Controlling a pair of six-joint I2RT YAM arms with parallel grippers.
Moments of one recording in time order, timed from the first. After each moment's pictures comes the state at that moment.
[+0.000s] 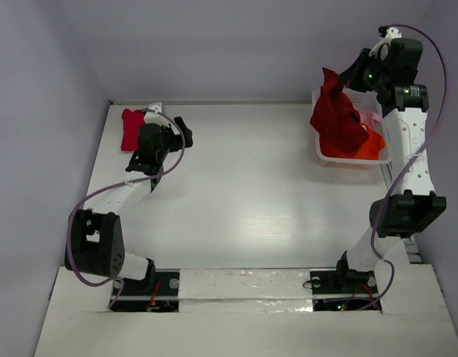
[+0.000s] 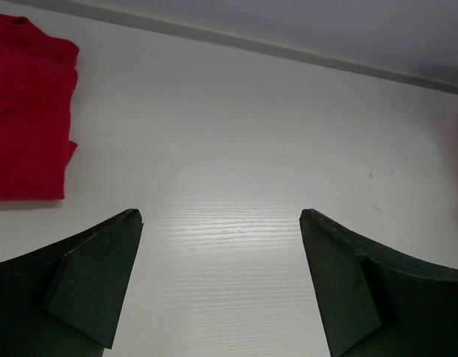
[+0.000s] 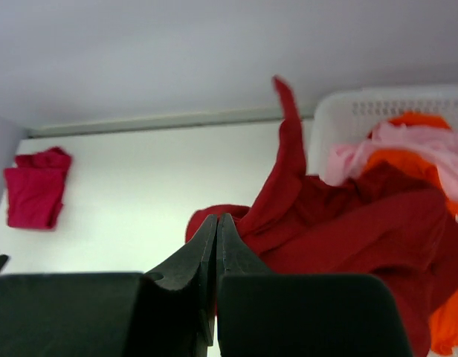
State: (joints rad) left arm -0.19 1.40 0.87 0.25 -0.02 -0.35; right arm -0.08 1.71 2.02 -0.66 -0.31 0.27
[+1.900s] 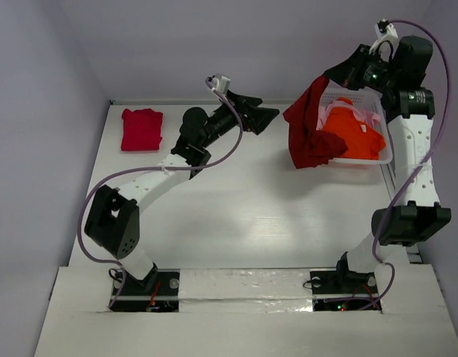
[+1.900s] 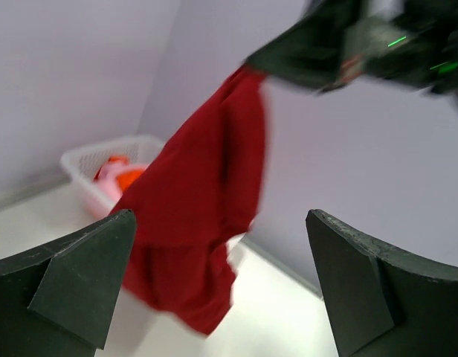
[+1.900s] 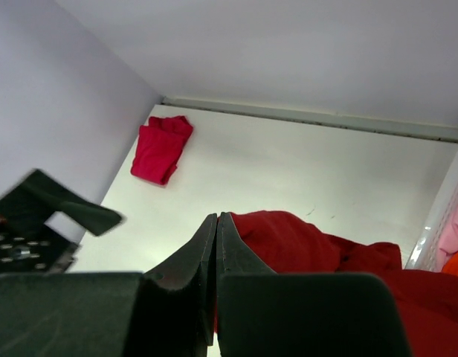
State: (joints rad) left arm -0.61 1.63 1.25 0.71 0.37 -0.60; right arm -0.08 1.63 2.02 -0.57 -0.69 0.38
